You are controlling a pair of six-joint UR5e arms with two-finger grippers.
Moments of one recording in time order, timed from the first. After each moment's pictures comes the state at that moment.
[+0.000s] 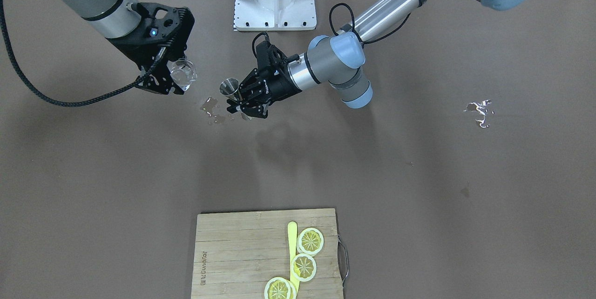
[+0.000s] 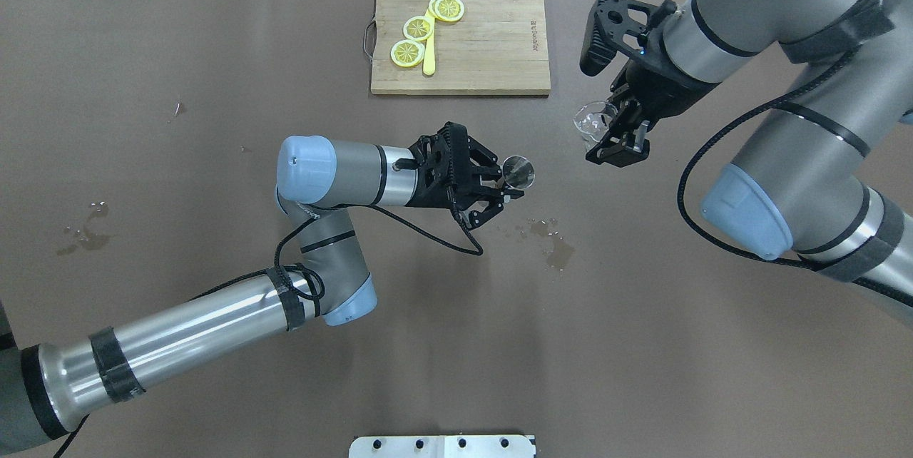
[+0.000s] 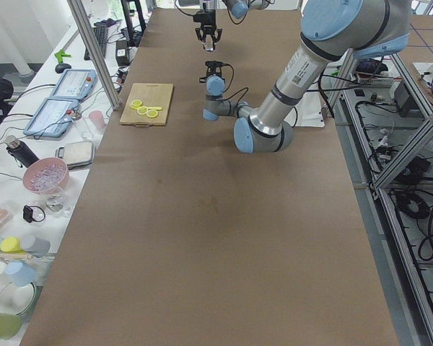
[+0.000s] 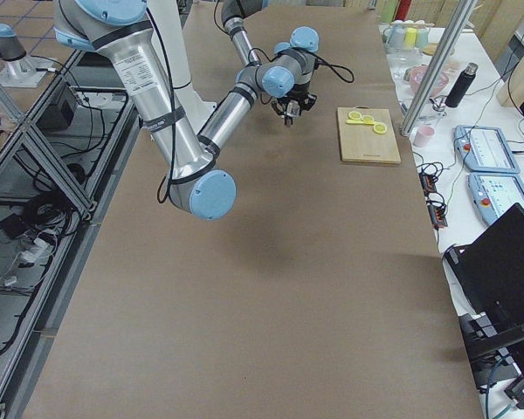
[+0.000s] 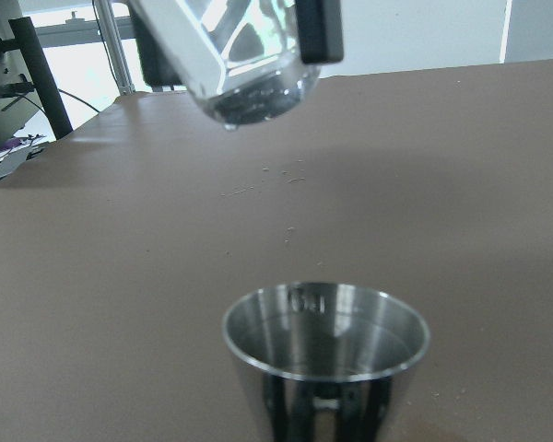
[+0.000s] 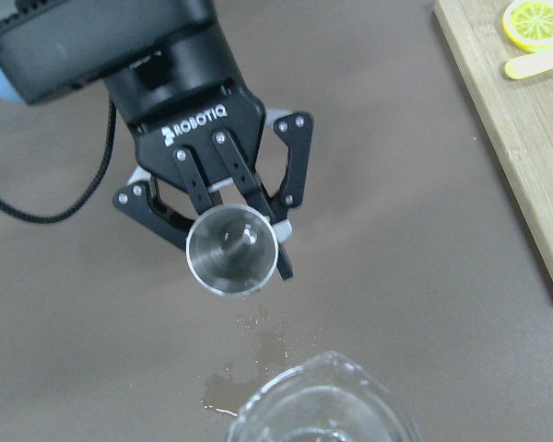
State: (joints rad) left arm -0.51 -2.43 -1.03 -3.13 -1.91 -0.07; right arm 0.87 -1.09 1.97 -1.62 2.30 -0.26
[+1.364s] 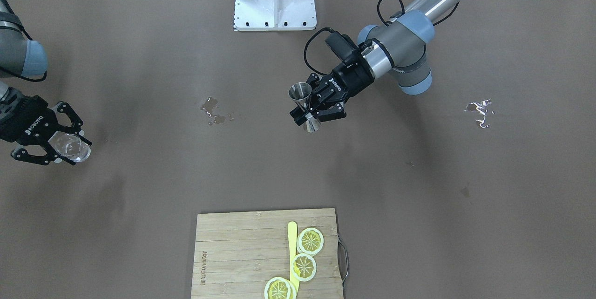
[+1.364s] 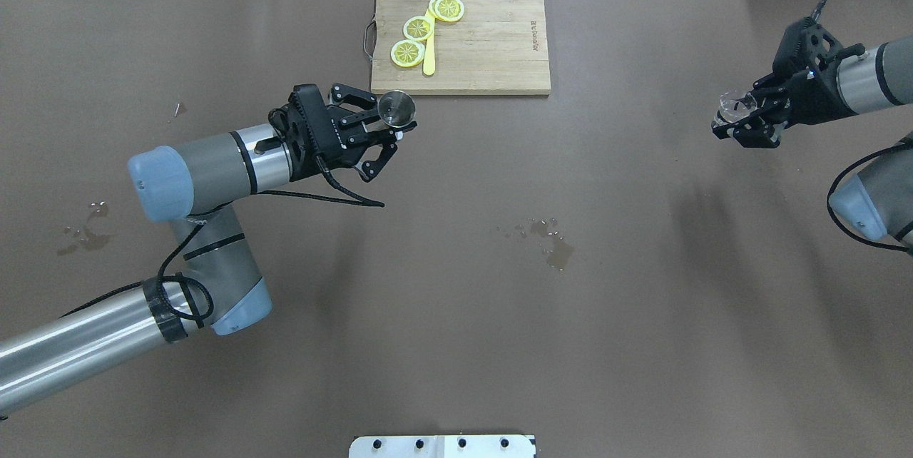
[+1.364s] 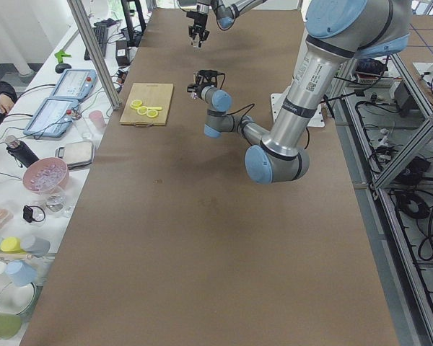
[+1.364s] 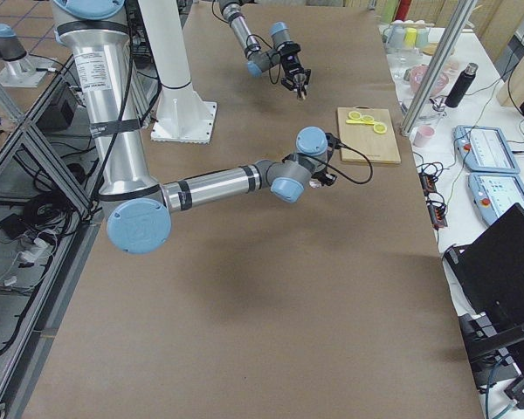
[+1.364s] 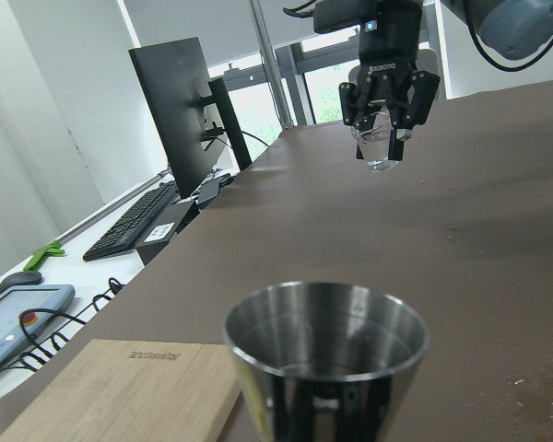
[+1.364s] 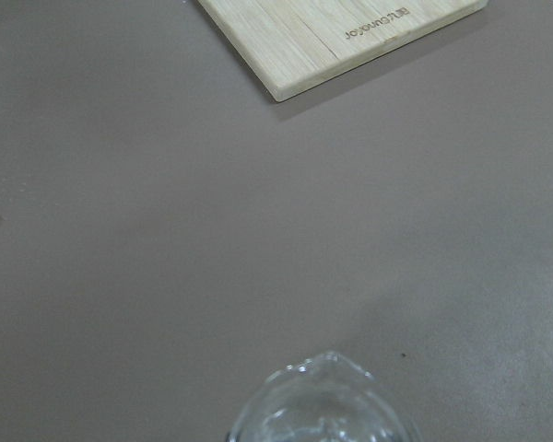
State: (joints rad) left arm -0.58 -2.10 -1.39 -3.13 -1.57 -0.08; right arm 1.06 -1.40 1.45 -0.52 2.32 0.06
